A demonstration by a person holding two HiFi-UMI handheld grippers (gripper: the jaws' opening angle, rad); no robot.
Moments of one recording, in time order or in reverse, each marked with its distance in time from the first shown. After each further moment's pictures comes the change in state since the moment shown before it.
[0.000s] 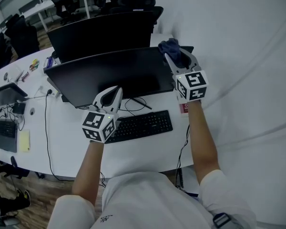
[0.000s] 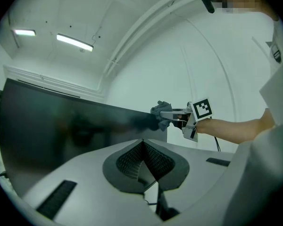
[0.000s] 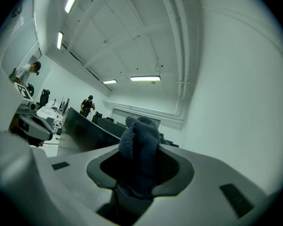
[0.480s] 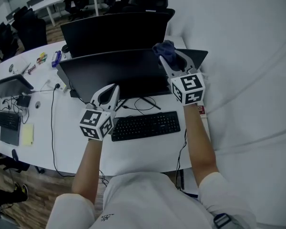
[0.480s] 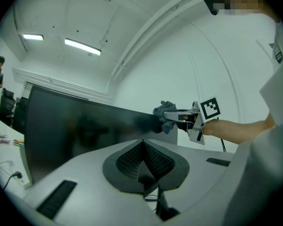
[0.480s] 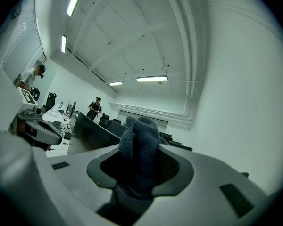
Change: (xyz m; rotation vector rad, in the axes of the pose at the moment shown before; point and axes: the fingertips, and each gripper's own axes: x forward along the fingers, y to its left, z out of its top) left arm -0.044 0.055 0.003 -0.024 -0.026 0.077; right arm 0.030 0.079 0.026 0.001 -0.010 0.077
